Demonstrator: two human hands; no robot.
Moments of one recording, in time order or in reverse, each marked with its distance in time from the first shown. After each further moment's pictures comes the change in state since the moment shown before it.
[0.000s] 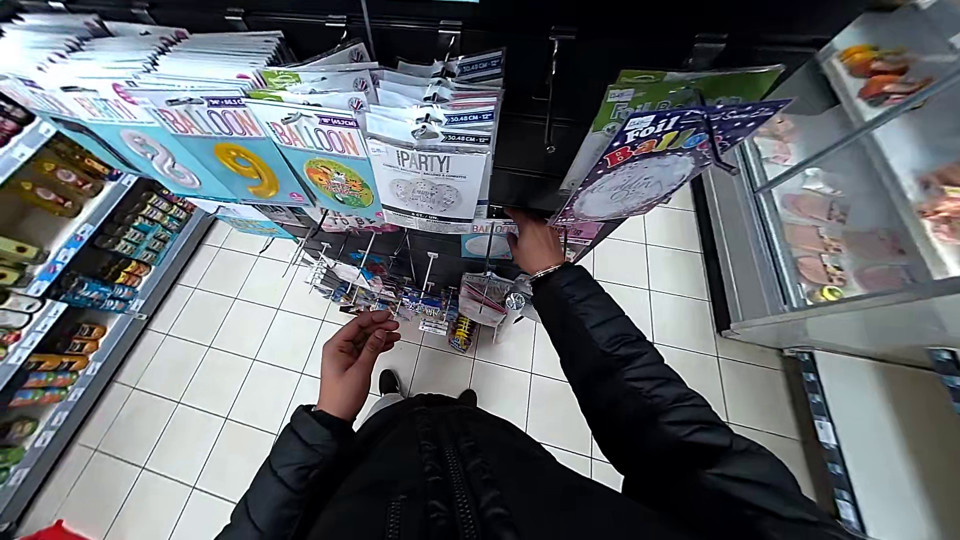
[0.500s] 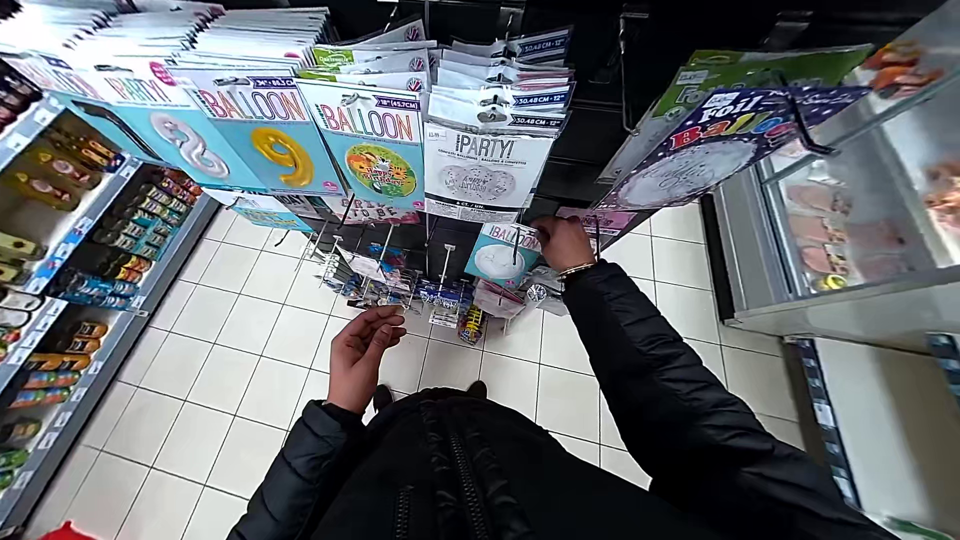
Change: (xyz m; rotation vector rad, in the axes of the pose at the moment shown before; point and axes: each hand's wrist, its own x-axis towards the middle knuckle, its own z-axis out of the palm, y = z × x) left_hand 0.005 -0.015 -0.061 -0.063 -0.022 -0.012; right_hand -0.015 -0.011 0.007 -0.002 -0.033 0.030
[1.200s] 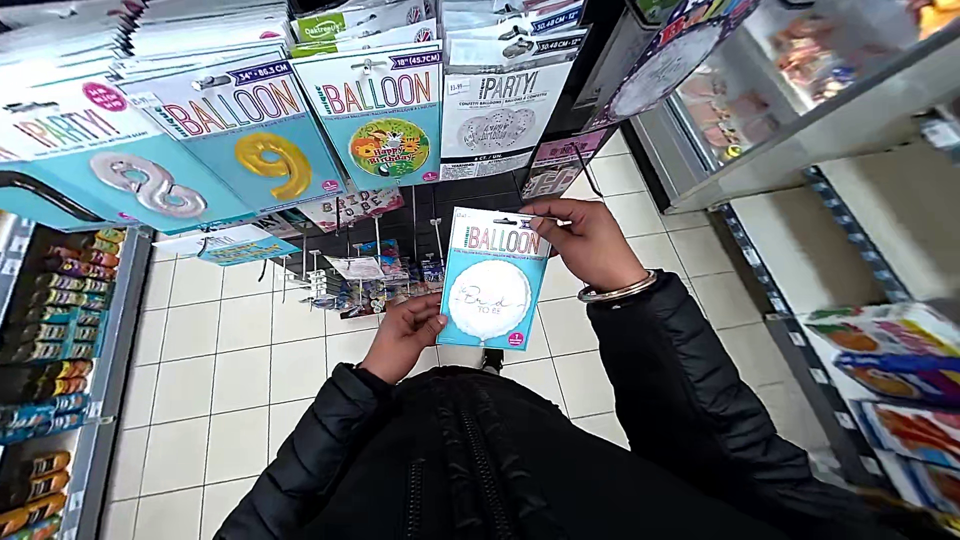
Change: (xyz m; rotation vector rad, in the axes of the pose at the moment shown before) left_hand 0.051 0.012 -0.075 0.004 -0.752 -0.250; right_hand -0.133 -0.181 -0.051 0.629 0.148 0.151
